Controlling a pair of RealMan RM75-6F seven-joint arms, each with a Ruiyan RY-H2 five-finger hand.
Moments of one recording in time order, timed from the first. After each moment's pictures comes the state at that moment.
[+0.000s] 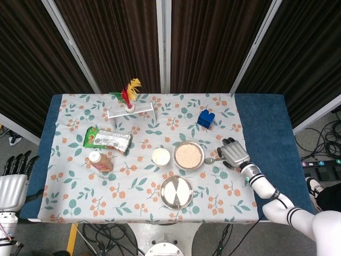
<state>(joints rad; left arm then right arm) -0.07 -1.16 -0.05 -1.65 1.42 1.49 0.22 0.71 -1.62 0.05 -0.93 -1.46 0.76 0.02</state>
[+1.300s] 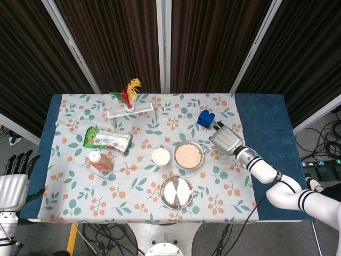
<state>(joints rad) -0.07 -1.17 -0.05 -1.61 1.46 1.50 0.18 0.91 -1.35 0.10 -1.25 -1.43 0.62 -0.30</state>
